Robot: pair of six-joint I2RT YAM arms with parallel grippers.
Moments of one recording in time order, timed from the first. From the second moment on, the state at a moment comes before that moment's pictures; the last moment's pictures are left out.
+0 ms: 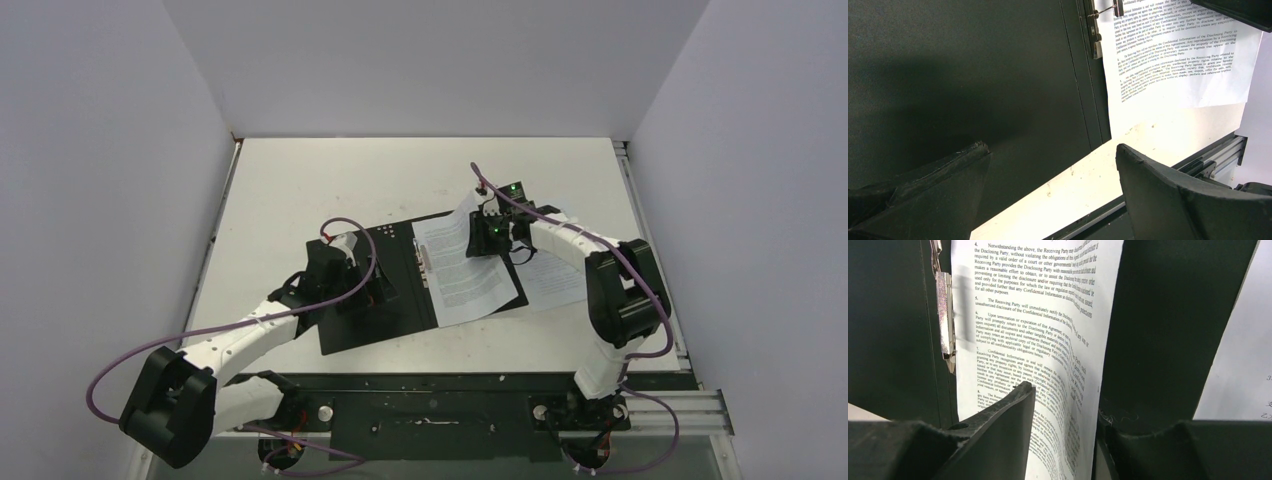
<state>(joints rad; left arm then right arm) -0.52 1.14 0.52 -0.12 0.16 -0.76 0.37 1.76 1.14 -0.37 -0.31 0.20</state>
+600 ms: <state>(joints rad) -0.52 1.15 0.52 -0.12 0.16 -0.76 0.31 1.76 1.12 -0.30 -0.28 0.25</state>
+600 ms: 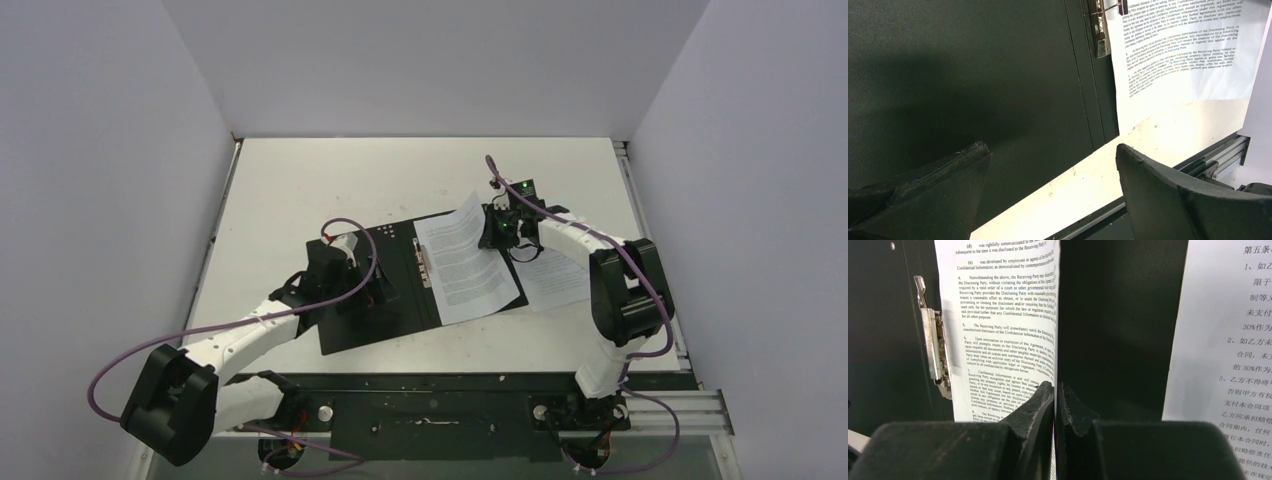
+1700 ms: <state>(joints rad) -0.52 1.16 0.52 -0.12 0.16 -0.76 0.31 1.76 1.12 -0.24 -0.31 0.30</state>
